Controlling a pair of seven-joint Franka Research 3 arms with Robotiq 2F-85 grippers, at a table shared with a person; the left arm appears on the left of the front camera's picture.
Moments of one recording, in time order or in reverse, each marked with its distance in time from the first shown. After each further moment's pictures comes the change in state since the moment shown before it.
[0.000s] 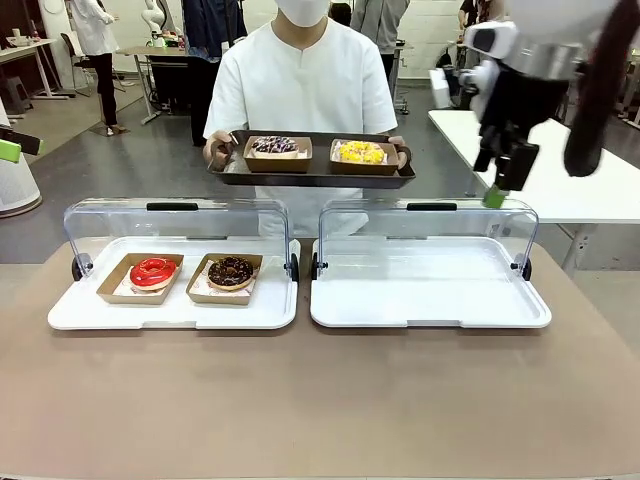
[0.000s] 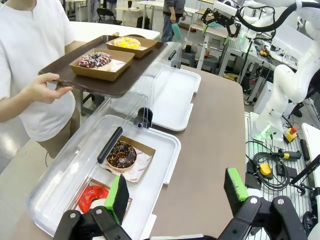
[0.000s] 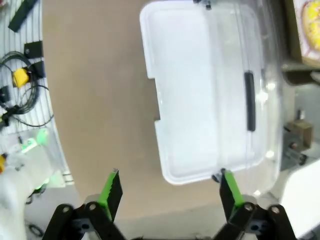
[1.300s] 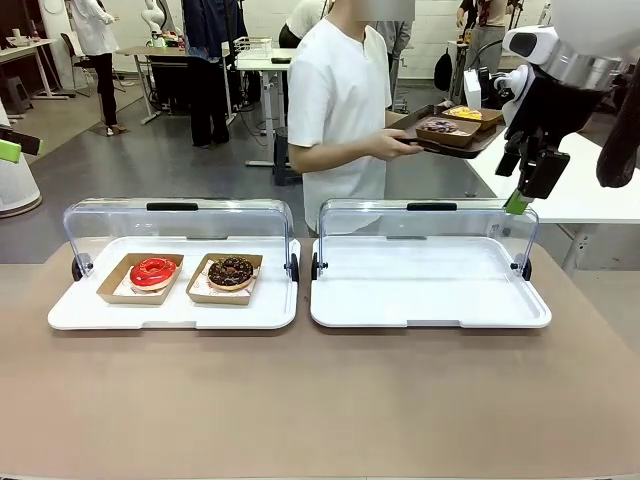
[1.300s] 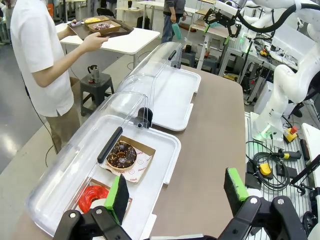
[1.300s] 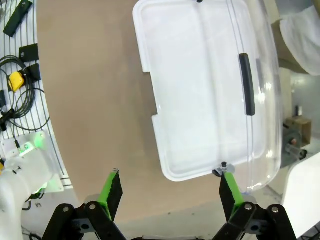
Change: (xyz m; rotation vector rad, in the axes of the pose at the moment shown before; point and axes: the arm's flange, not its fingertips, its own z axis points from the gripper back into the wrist) left arm 0.000 0.000 0.000 0.000 0.000 0.000; right arm -0.017 0.003 0.000 -0.026 -0.024 -0.024
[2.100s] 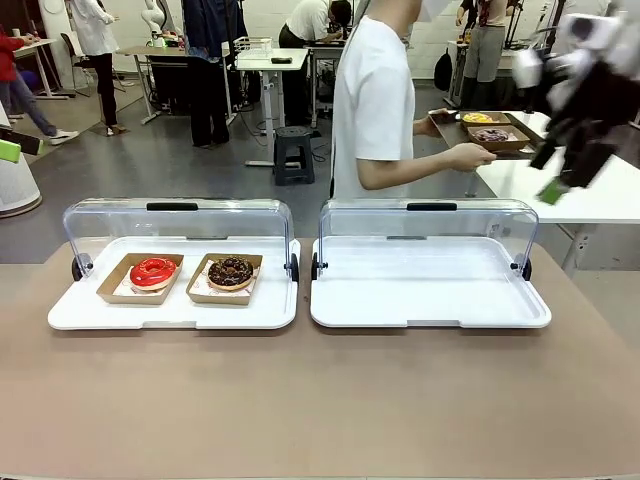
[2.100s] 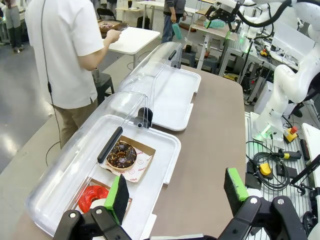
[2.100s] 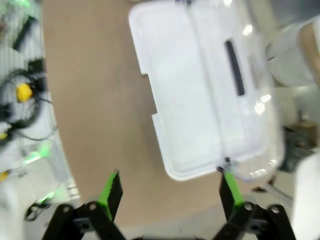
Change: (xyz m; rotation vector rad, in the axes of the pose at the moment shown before) left arm 0.000 0.000 0.000 0.001 0.000 0.001; right arm -0.082 -0.015 0.022 0.029 -0.166 -0.087
